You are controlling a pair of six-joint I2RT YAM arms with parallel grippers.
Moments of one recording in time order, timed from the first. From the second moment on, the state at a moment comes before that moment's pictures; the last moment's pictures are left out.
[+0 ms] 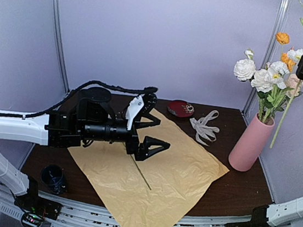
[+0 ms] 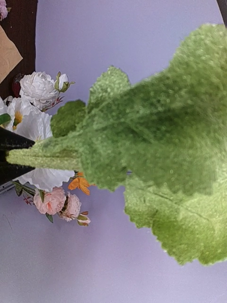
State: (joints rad) left arm -1.14 1.35 1.05 0.13 0.16 -0.04; right arm 1.24 0.99 1.60 0.09 1.47 -0.69
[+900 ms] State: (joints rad) left arm -1.14 1.36 1.03 0.13 0.18 -0.07; right arm 0.63 0.97 1.61 -0.06 1.11 -0.31
